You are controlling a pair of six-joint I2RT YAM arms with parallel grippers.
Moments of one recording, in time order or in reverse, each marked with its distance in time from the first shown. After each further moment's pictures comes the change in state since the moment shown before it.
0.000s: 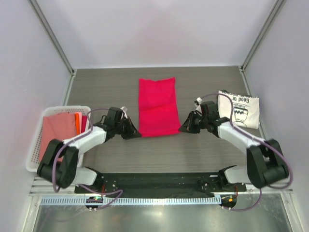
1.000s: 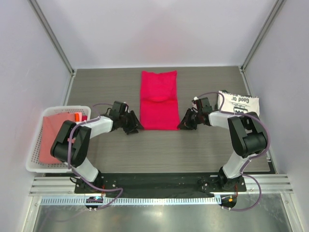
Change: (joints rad) left arm 0.027 0.221 0.141 0.017 -0.065 0.010; right arm -0.040 0.331 0.120 0.088 -0.007 0.017
